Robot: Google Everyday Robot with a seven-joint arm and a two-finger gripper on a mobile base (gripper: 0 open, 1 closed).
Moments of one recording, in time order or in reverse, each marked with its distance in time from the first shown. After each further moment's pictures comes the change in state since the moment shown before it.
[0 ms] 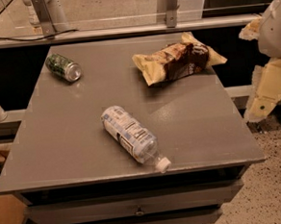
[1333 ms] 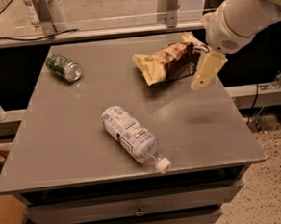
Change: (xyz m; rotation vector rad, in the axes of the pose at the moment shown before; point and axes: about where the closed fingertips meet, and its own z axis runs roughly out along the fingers) arm -0.056 -0.119 0.089 0.215 -0.183 -0.033
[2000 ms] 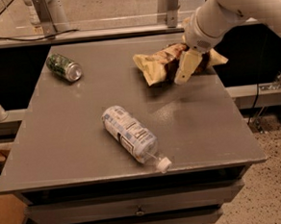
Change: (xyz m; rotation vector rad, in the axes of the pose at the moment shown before) arm -0.016 -0.040 0.075 -0.009 -0.002 -0.030
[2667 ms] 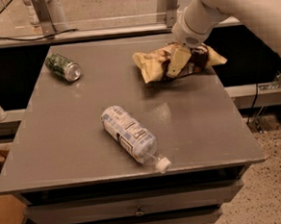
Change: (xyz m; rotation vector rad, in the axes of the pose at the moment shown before) arm -0.014 -0.019 0.036 -0.031 0.024 -0.005
